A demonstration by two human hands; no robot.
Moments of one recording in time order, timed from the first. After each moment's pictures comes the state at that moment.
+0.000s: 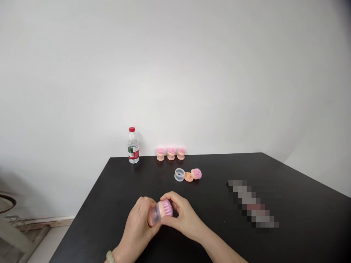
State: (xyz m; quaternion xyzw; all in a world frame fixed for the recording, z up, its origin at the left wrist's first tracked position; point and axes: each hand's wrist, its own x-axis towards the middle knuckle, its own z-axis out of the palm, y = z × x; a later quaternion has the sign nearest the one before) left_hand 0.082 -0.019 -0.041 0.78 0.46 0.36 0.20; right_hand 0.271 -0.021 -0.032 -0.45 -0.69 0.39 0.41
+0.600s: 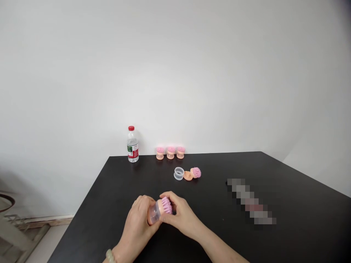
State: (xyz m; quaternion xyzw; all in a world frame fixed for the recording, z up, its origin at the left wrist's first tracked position) left_hand 0.083 -0.018 -0.042 0.79 0.45 0.37 0.17; right_hand 0.270 -0.022 -0.033 -0.49 -0.66 0.42 0.38
